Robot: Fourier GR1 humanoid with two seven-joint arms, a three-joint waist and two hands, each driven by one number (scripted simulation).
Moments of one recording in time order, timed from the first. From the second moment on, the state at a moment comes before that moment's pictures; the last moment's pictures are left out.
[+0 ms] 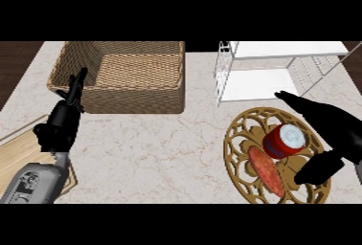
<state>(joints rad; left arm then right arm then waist) -0.23 0.33 -0.14 -1.48 0.05 0.21 -0.03 -0.33 -0.77 0.35 -1.84 0.16 0.37 0.69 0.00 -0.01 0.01</state>
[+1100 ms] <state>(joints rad) -0.22 0.30 -0.11 -1.49 0.00 0.18 -0.04 -0.31 -0.67 0.40 -1.69 0.35 0.36 0.61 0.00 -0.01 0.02</state>
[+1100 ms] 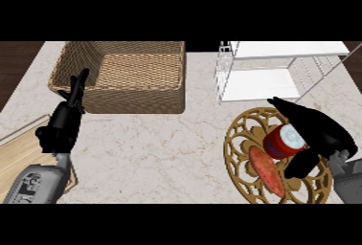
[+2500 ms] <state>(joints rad) -0.20 0.26 -0.09 -1.50 -0.04 0.15 -0.03 -0.28 -0.62 0.43 -1.57 0.55 0.32 0.38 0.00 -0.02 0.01</state>
